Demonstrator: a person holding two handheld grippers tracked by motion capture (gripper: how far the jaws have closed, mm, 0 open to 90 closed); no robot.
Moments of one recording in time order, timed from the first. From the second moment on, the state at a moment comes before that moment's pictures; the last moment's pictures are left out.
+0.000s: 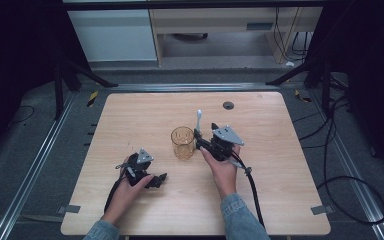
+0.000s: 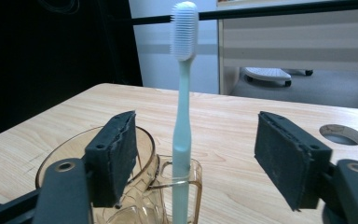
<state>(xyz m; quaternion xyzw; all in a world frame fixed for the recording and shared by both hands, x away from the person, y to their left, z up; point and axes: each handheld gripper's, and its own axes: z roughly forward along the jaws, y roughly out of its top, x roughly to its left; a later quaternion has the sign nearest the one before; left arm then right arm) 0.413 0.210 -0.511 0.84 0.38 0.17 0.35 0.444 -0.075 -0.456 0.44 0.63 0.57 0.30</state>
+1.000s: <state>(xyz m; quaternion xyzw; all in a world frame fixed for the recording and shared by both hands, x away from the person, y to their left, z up) 0.413 0.210 -0.511 0.84 0.38 0.17 0.35 0.441 -0.086 -0.450 0.43 0.67 0.53 0.29</state>
